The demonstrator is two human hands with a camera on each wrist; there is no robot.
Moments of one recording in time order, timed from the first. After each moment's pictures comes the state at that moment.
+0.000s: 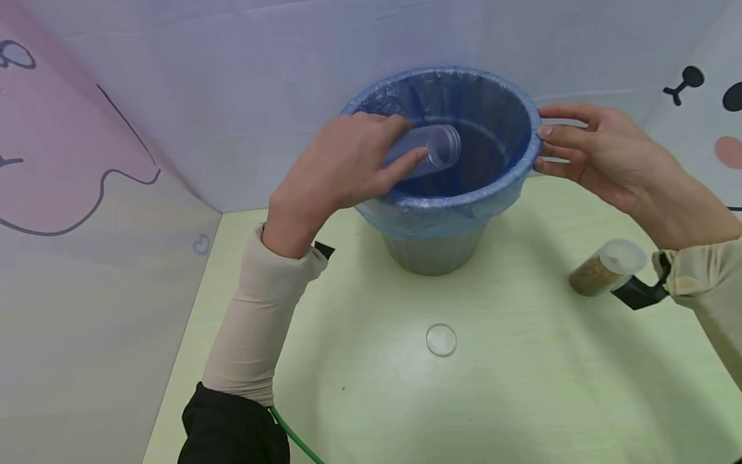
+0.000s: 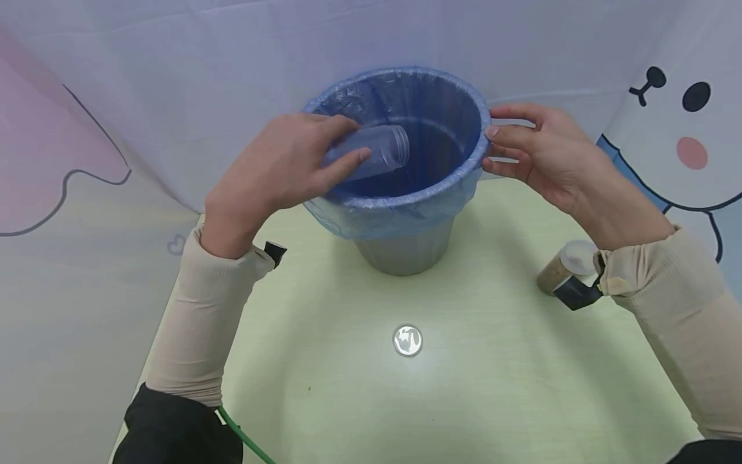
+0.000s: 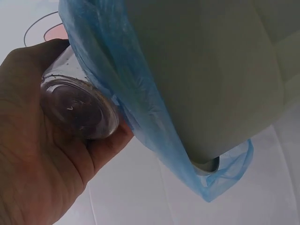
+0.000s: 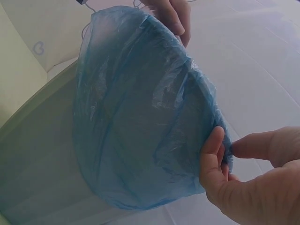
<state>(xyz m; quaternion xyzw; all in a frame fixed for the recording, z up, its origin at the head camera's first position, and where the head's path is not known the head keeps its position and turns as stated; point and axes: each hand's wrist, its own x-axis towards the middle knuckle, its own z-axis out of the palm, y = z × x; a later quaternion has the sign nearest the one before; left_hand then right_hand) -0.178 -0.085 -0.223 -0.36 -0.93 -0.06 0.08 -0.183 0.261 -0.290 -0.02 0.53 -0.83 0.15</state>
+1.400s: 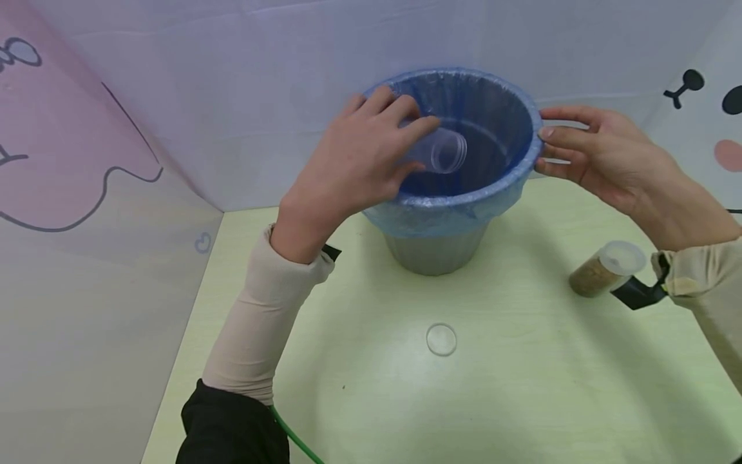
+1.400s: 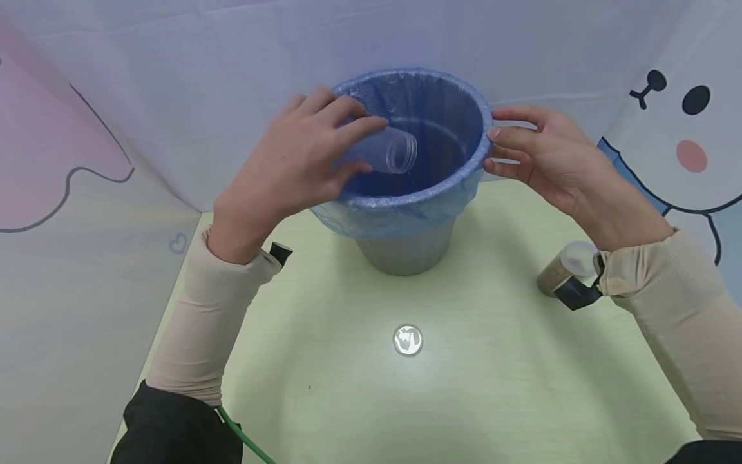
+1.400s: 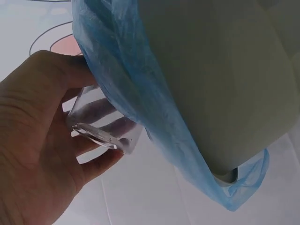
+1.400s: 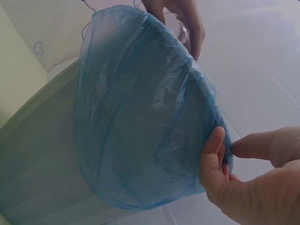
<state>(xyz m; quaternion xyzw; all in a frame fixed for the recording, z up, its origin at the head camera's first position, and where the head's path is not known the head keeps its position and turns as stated) -0.169 -0.074 -0.224 -0.42 -0.89 0.04 0.20 -0.184 0.266 -0.291 -0.01 0.52 -0.84 0.16</state>
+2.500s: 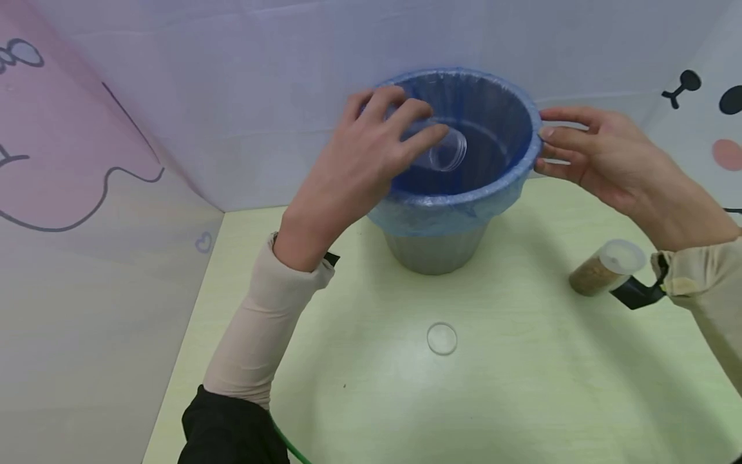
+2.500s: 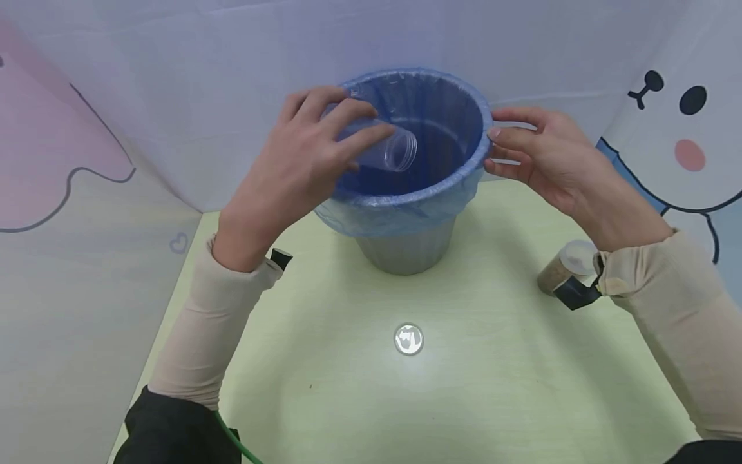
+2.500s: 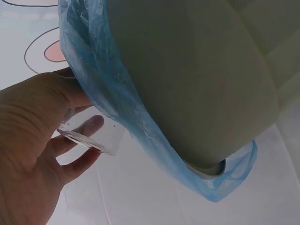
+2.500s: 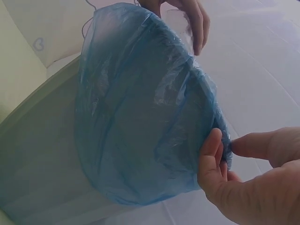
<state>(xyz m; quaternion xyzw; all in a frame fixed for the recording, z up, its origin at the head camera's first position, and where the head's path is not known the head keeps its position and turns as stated) -0.167 -0.078 -0.236 -0.44 -0.84 0.06 0.29 -0.183 0.269 -0.292 -0.01 0.52 -0.84 0.16</state>
